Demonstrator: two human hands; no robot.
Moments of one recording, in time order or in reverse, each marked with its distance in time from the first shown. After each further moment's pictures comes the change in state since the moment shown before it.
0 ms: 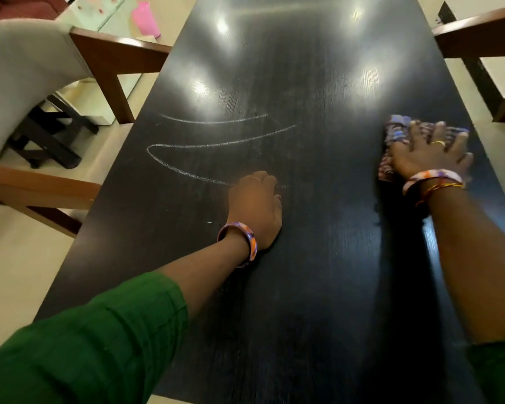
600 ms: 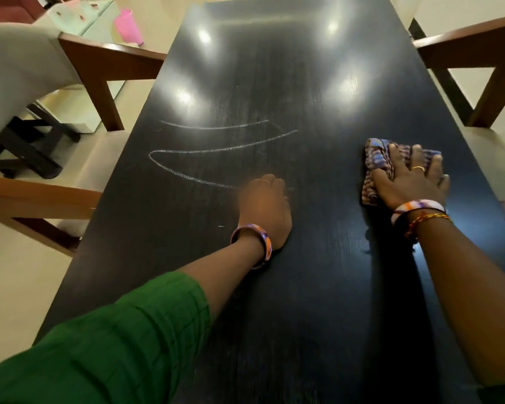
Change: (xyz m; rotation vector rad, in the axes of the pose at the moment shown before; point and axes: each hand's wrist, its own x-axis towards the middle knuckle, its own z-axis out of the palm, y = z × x) left_hand 0.000 -0.005 0.001 -0.043 -0.006 0.044; right_hand -0.050 -0.012 0.018 -0.048 0.007 -0.009
